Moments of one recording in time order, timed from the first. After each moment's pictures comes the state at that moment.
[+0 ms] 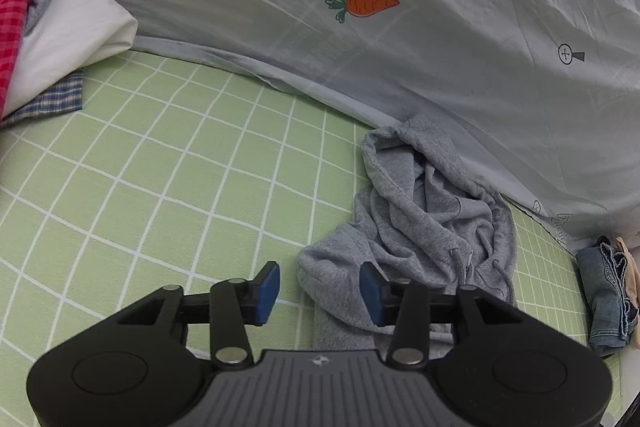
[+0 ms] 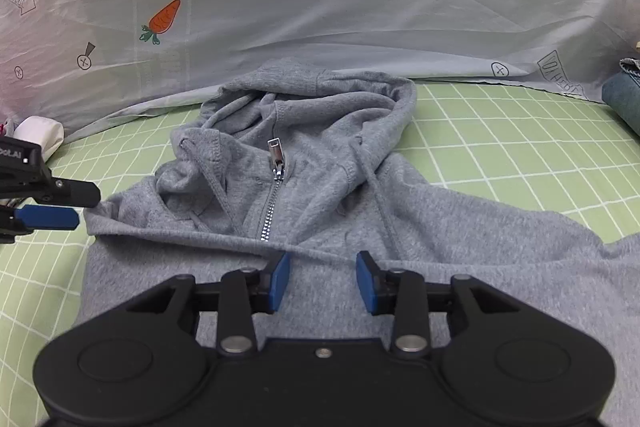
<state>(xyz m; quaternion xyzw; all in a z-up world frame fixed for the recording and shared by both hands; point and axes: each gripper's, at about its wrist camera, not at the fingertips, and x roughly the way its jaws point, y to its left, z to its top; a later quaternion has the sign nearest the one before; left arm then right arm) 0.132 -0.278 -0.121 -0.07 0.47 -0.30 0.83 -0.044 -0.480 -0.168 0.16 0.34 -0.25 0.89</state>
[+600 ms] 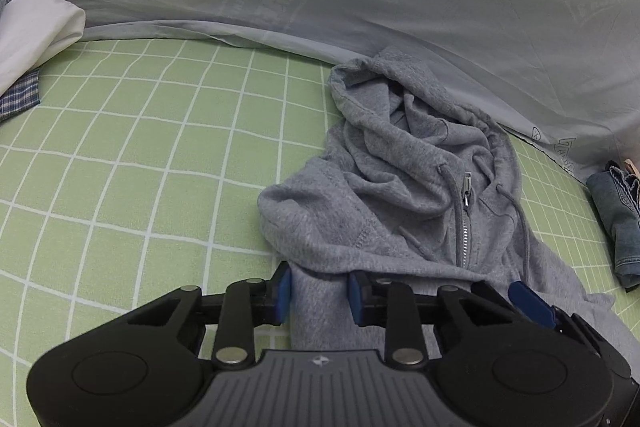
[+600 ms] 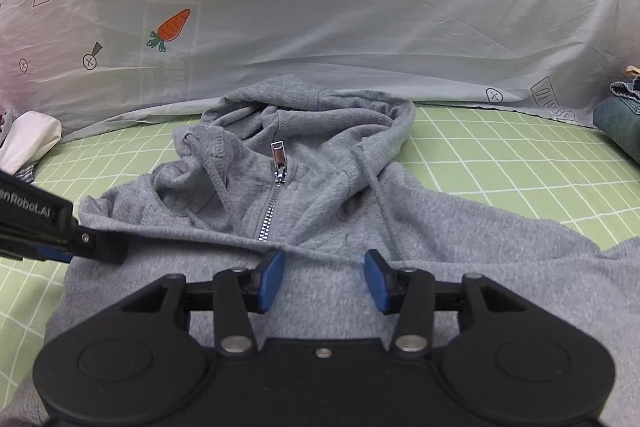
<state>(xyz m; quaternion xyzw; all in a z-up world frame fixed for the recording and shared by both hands) 0.116 -0.319 -0.152 0.00 0.48 -0.32 0.82 -0.046 -0.468 -0.176 0.12 0.30 -0.26 0.91</state>
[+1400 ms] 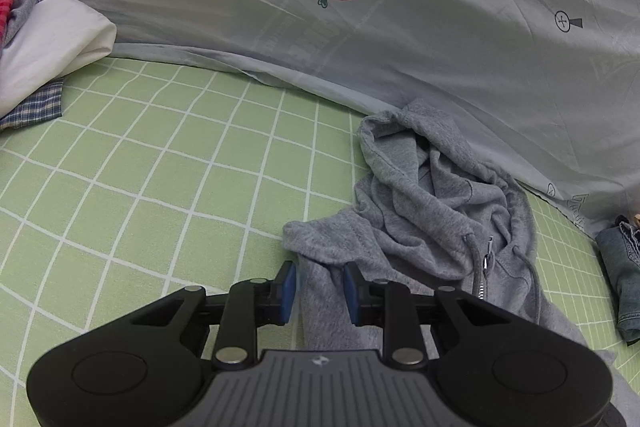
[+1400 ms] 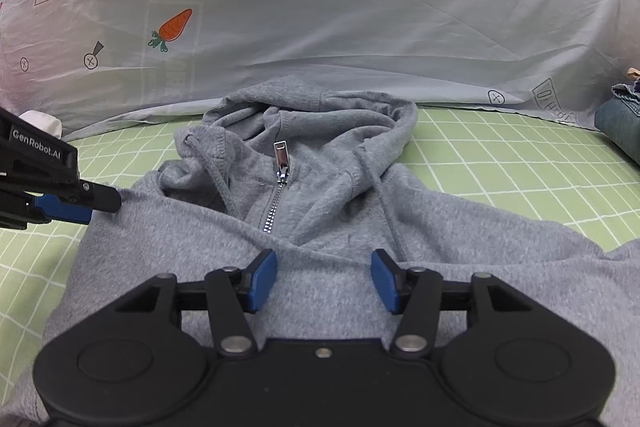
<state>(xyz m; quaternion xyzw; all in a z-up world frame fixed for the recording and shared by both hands) 0.131 -0.310 -0.153 -0.03 0.45 -0.29 0.85 -0.046 -0.464 -0.178 0.11 0.29 -0.26 0.91</state>
